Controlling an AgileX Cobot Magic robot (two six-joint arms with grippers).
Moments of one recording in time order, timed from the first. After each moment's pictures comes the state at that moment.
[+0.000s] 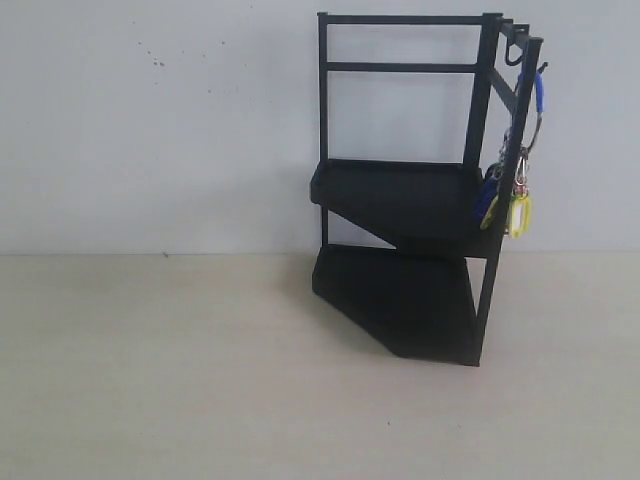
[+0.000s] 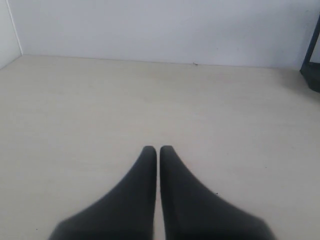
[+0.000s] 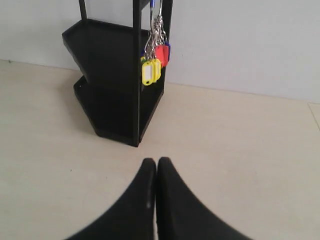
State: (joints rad) left arm -0.03 0.00 0.00 -0.08 0.31 0.05; right arm 0.15 0.44 -0.80 0.03 0.82 -0.06
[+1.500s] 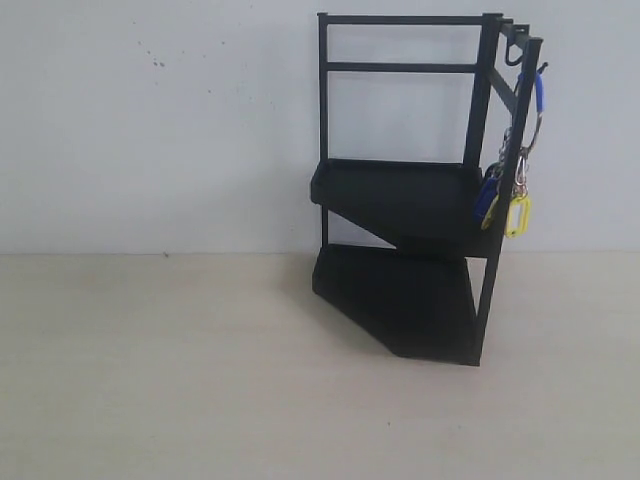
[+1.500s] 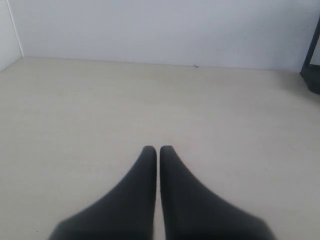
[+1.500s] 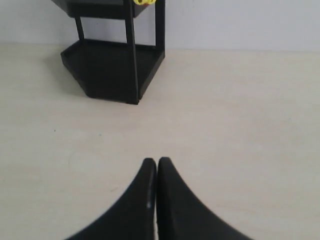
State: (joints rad) left arm -0.03 0.00 0.00 -0.08 0.31 0.05; right arm 0.15 0.01 -0.02 0.02 0.39 0.01
